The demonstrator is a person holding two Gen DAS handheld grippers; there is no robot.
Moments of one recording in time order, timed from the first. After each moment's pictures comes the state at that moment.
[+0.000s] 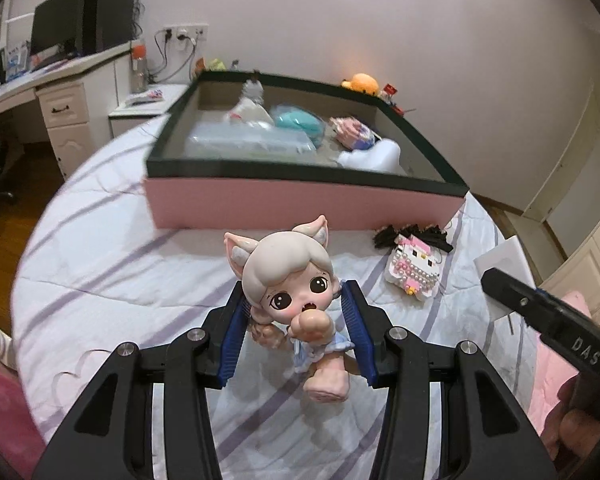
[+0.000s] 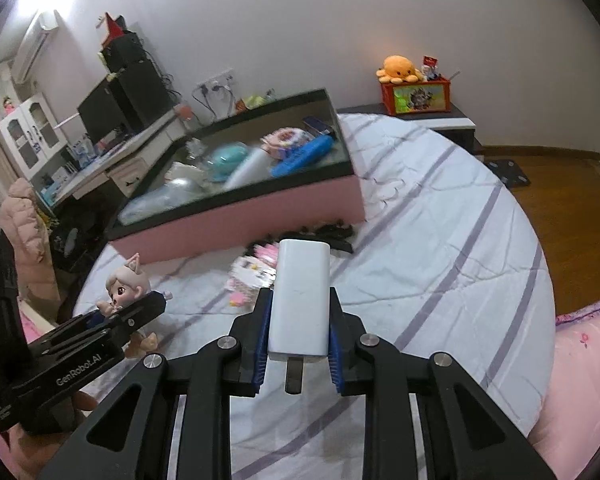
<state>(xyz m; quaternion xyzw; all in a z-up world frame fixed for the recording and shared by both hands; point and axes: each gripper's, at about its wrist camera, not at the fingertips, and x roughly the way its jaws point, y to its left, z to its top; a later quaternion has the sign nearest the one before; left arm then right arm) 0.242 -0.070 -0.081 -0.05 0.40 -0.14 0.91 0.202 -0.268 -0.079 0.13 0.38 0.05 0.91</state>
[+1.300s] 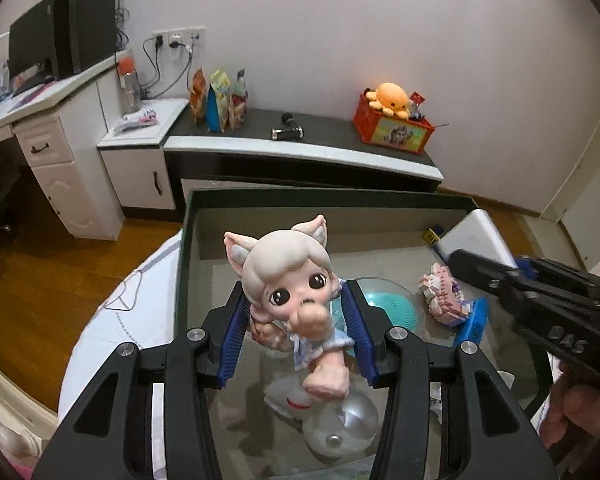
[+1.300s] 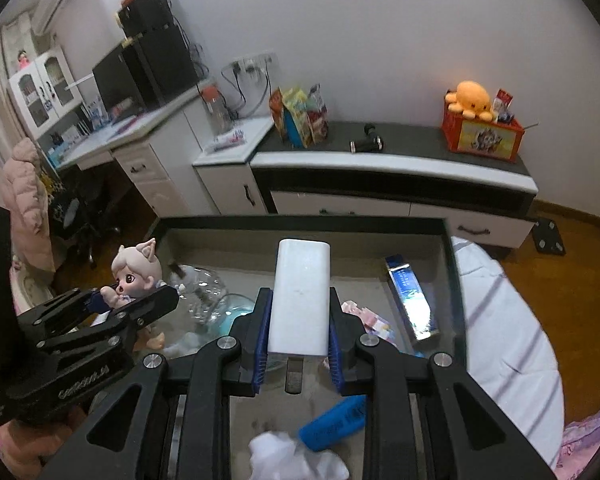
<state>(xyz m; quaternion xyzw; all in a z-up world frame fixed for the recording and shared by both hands) 0.476 -0.061 -0.050 -0.03 0.42 -0.14 0.90 0.447 -0.227 -0.061 0.05 0.44 0.11 0.89</state>
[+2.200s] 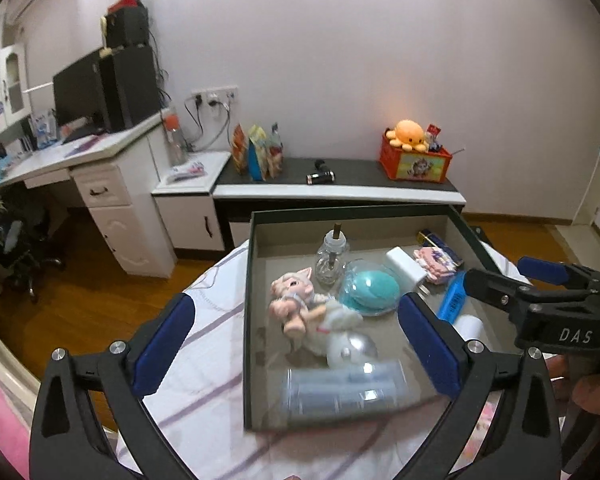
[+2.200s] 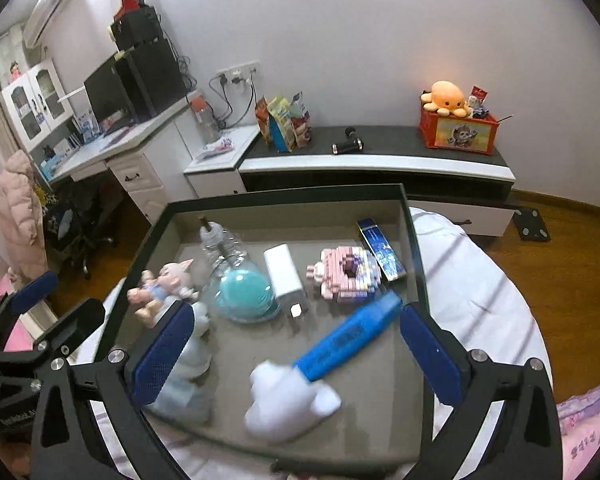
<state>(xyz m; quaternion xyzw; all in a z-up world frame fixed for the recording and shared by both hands) 0.354 -0.047 0.011 0.02 0.32 -0.07 0.94 0.366 -0.240 -0.024 0.07 0.40 0.08 0.91</state>
